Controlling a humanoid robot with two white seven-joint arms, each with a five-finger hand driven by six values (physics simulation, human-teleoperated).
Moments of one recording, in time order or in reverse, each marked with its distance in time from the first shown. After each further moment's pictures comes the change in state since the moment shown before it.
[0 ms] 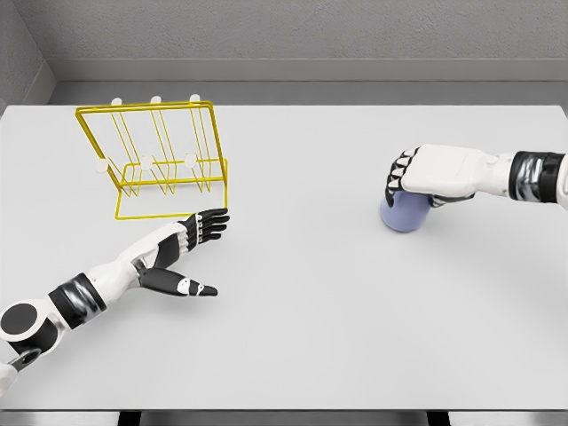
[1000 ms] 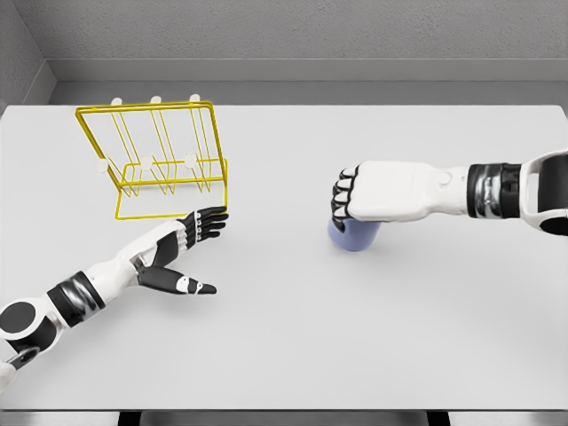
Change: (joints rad) left arm -0.003 0.004 0.001 0.000 -0.001 -0.002 0.000; right arm 0.000 0.062 0.000 -0.242 -0.009 0.000 0.058
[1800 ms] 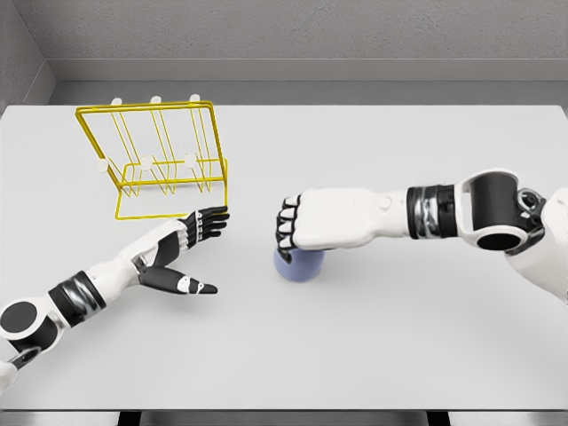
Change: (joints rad) left arm -0.003 -0.005 0.000 0.002 -0.011 -0.001 0.000; right arm 0.014 0.151 0.066 -0.001 0.000 0.000 0.004
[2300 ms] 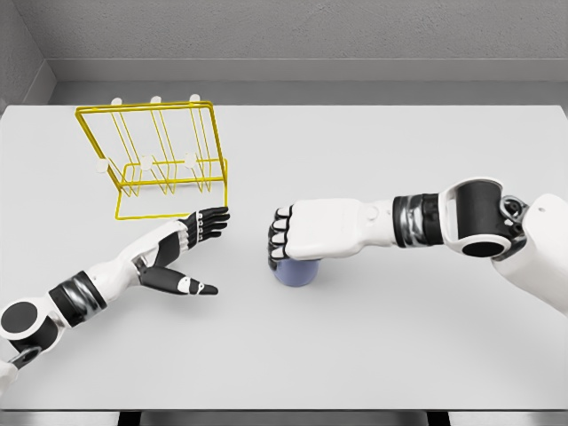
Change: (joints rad) left arm 0.000 -0.001 0.000 0.001 -0.006 0.000 0.000; right arm 0.005 0.027 0.024 0.002 0.064 0.000 0.016
